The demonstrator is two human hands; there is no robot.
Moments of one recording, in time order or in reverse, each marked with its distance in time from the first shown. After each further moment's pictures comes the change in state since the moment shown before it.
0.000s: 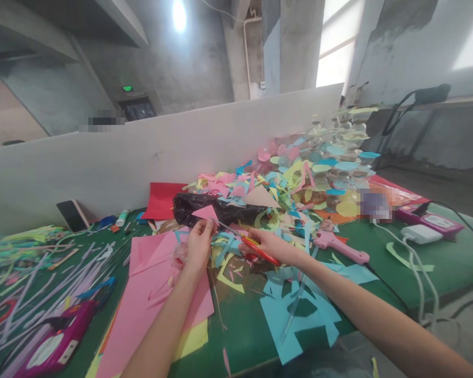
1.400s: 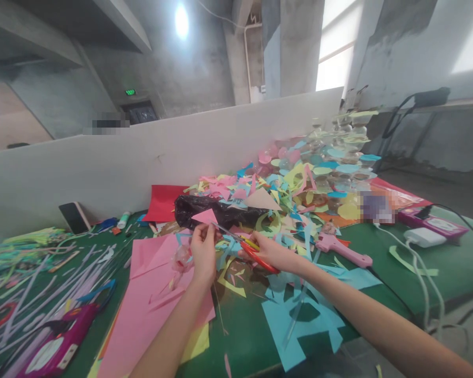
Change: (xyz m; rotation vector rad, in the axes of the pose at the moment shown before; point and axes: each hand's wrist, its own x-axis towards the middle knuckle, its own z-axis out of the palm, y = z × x) left_hand -0.023 0.011 0.018 0.046 0.192 0.033; right_hand 0.000 0.002 0.010 -0.061 0.042 0.100
